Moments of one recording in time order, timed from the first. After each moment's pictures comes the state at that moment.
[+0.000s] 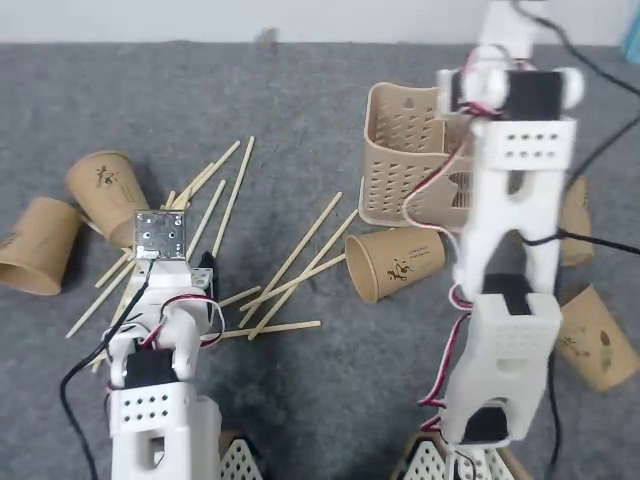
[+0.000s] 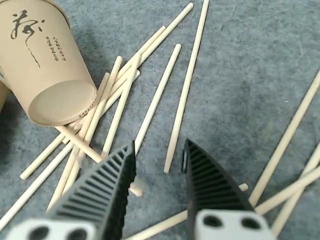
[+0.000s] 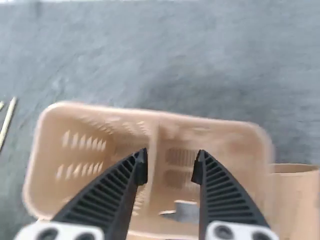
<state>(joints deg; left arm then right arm) -14.2 -73.5 88.0 40.6 -2.5 -7.6 28.0 -66.6 100.7 -2.9</state>
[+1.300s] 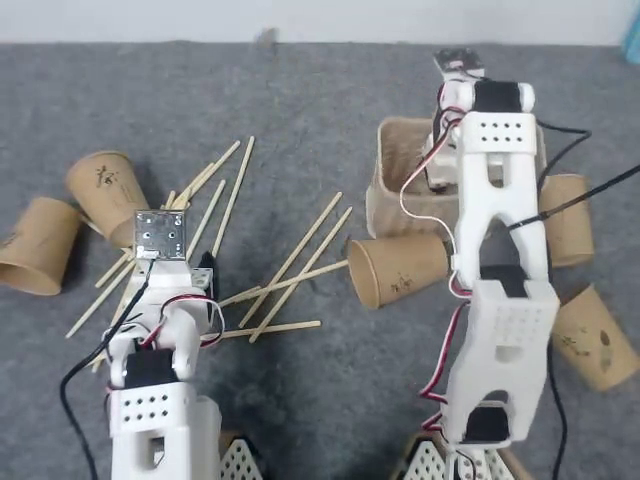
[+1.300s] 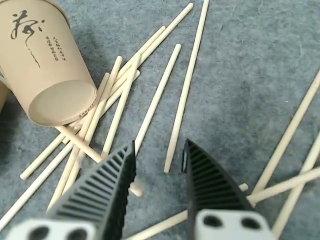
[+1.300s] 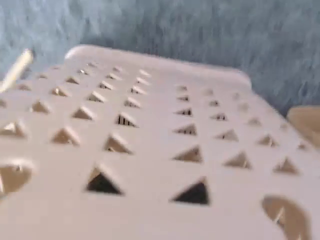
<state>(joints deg) -14.2 -73.5 88.0 40.6 -2.5 -5.0 32.3 -41.0 100.7 8.9</state>
